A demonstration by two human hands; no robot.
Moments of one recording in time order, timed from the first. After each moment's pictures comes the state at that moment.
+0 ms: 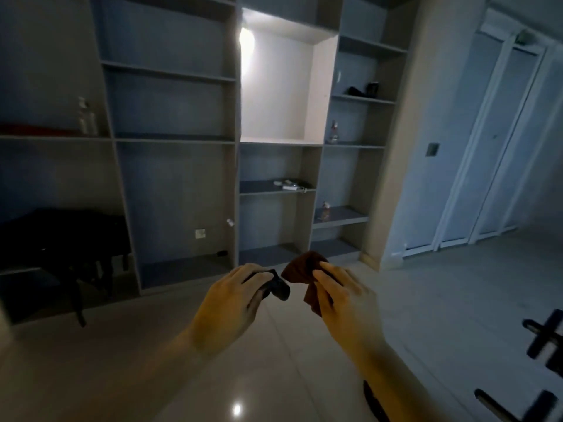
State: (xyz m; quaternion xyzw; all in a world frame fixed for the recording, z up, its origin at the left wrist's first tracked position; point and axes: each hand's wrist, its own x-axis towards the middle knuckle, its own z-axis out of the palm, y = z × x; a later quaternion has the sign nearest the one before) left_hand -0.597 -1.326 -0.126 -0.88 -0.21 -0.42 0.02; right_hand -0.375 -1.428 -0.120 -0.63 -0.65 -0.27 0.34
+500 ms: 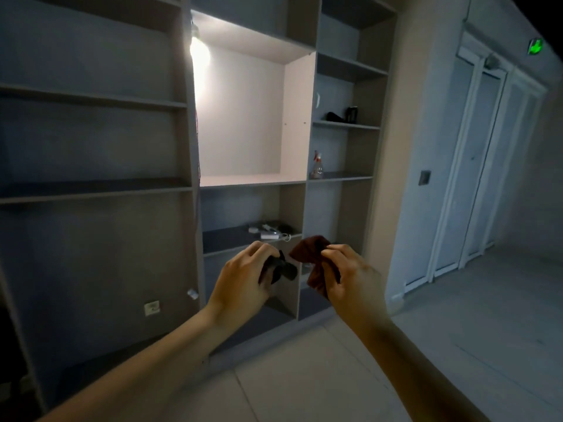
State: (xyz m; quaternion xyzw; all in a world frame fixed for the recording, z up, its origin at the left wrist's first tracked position) left_hand -0.382 -0.854 -0.029 -0.87 -0.15 -0.47 -0.05; right_hand -0.182 -0.973 -0.035 -0.66 -0.57 -0.26 0.41
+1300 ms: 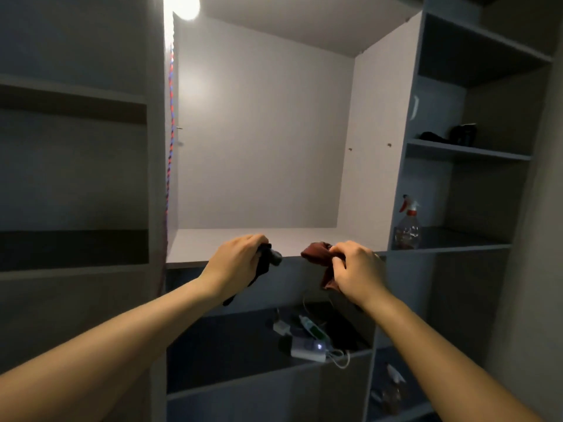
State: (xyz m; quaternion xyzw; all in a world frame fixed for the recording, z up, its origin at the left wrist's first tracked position) left_hand -0.087 -0.170 0.036 -0.85 -0.30 -0.42 0.09; right_hand 0.159 -0.275 0.044 -0.68 -0.62 -0.16 0.37
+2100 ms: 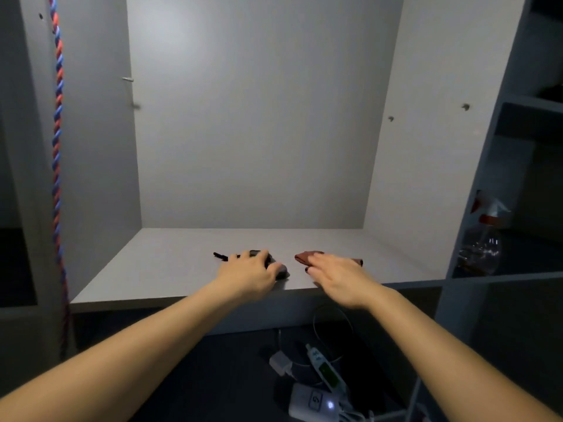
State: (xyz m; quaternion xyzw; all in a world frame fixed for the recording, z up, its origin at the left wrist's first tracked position) left_hand 0.042 0.044 0.009 -0.83 -0.55 -0.10 0.00; right_hand 0.260 -0.003 0.020 -0.65 -0.76 -0.04 0.10
